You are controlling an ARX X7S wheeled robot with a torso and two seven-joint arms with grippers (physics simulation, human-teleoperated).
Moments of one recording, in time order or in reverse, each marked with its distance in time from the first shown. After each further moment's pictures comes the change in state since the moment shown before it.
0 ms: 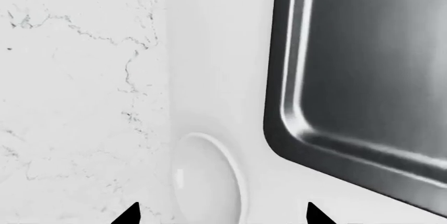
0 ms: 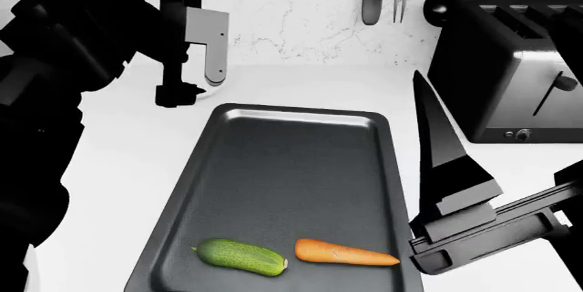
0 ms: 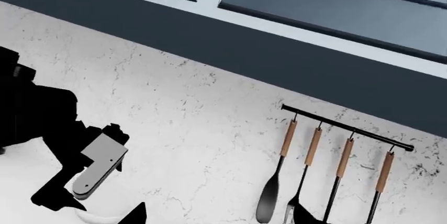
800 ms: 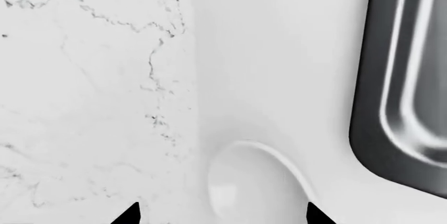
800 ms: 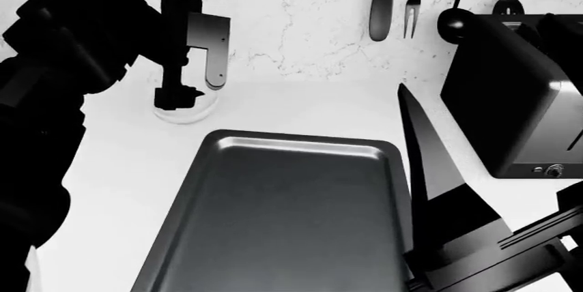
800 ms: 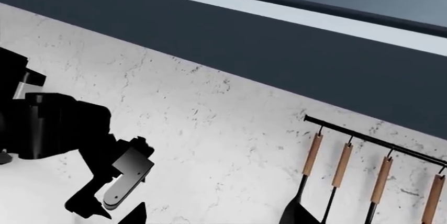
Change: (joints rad) left arm 0.006 0.003 0.027 0.000 0.003 -0.003 -0.006; right arm 0.069 -0.040 0.011 -0.013 0.122 -0.021 0.047
